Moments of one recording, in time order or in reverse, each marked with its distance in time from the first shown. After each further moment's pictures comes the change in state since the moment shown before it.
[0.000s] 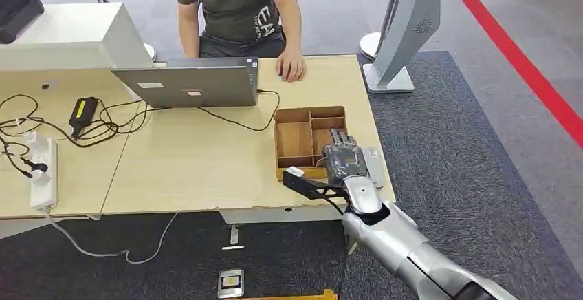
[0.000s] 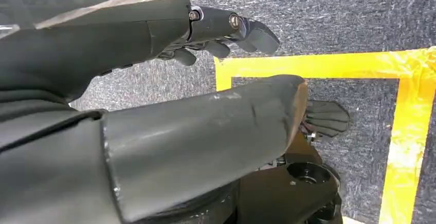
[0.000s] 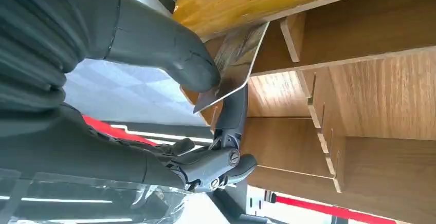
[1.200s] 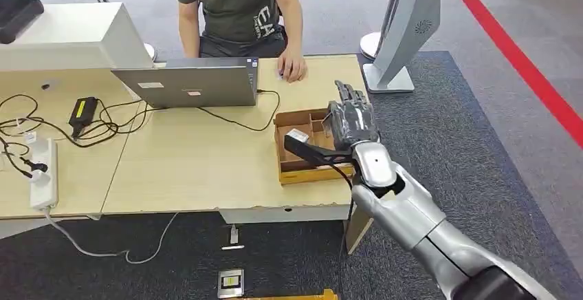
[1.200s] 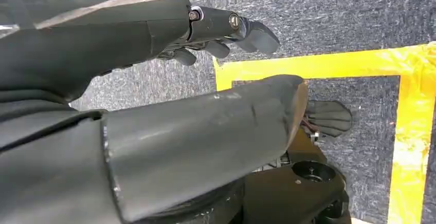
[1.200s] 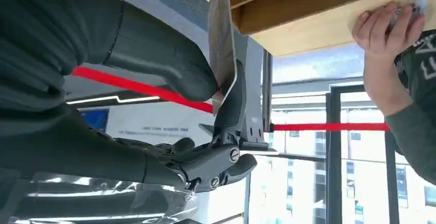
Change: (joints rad) left arm 0.000 0.000 -0.017 0.000 -0.035 -0.003 0.001; right arm -0.109 -0.077 -0.014 -0.219 0.034 0.024 0.026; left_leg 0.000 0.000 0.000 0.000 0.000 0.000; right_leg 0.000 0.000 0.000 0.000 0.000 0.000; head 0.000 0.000
